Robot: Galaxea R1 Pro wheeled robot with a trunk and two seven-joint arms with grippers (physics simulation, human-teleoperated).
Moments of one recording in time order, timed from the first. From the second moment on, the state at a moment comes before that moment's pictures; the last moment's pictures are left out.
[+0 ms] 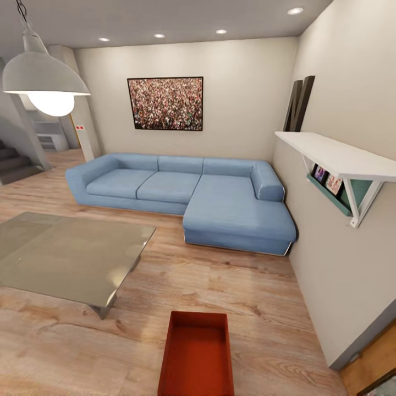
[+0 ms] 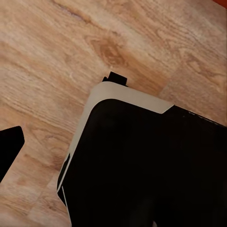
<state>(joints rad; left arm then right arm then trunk) -0.24 0.04 -0.16 0.00 0.55 -0.03 0.03 -0.18 0.02 0.23 0.03 -0.03 -0.13 0.00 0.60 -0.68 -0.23</state>
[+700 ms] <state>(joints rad) -0.24 0.04 -0.16 0.00 0.55 -0.03 0.03 -0.18 0.02 0.22 0.03 -0.04 -0.13 -0.02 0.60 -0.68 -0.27</state>
